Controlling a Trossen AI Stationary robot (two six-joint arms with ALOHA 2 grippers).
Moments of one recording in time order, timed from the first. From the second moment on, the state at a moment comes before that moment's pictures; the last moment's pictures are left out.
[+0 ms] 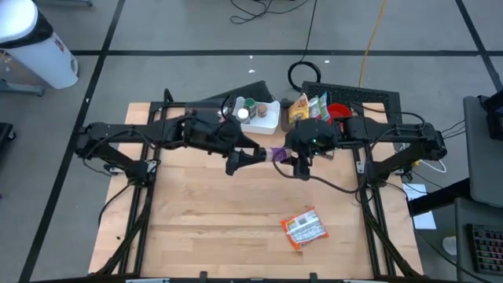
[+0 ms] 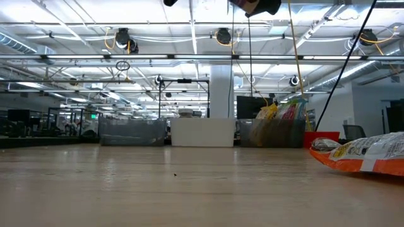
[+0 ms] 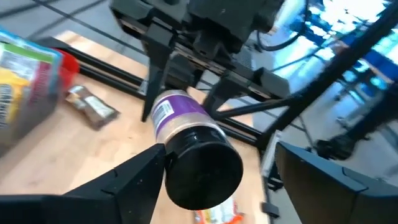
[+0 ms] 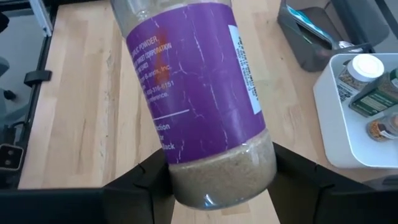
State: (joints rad) left arm 0.01 1.42 1.40 -0.28 0.16 -0.47; right arm -0.01 1.36 1.48 -0.87 0.03 0.12
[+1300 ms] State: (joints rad) left arm -0.03 1.44 1.39 -0.24 -0.06 -0.30; right arm -0.02 1.36 1.48 -0.78 -0.03 0.15
